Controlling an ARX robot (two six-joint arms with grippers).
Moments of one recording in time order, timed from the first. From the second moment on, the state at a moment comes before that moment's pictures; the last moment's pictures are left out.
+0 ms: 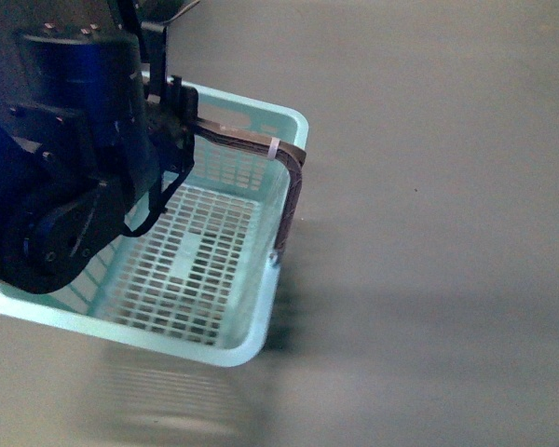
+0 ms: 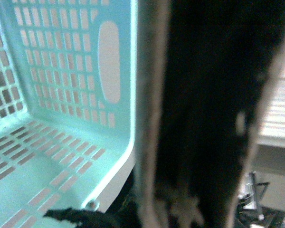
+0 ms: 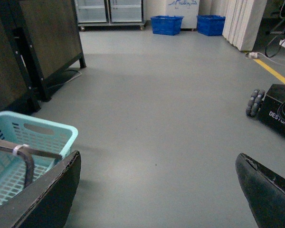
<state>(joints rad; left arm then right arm) -0.35 2.32 0.99 1.08 -0.20 -1.43 0.00 0.00 0.03 0.00 0.00 0.00</state>
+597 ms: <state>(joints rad) -0.34 1.53 0.53 1.00 -0.16 -1.27 0.00 0.00 0.03 0.00 0.00 0.00</state>
